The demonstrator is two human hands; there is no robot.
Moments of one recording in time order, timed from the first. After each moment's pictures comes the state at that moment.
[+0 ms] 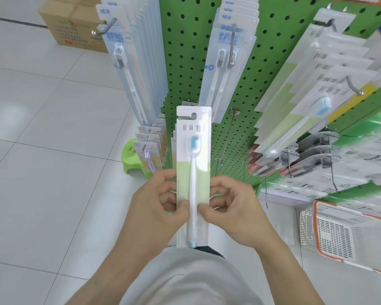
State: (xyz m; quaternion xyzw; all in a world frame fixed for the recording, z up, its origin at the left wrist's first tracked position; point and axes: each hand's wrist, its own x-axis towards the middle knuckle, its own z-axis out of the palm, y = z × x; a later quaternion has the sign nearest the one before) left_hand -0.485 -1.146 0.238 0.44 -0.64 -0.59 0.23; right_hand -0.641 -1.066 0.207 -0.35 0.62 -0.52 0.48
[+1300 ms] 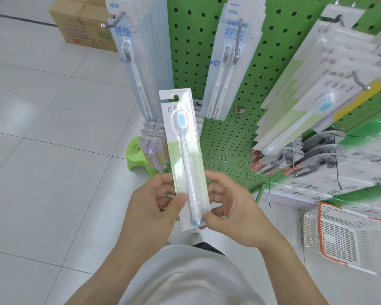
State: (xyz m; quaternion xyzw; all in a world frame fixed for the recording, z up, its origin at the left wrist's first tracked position) left_hand -0.474 -1.138 0.219 0.46 -0.59 -0.62 0.25; right_hand -0.644 -1.058 0.192 -0.43 0.56 -0.49 0.51
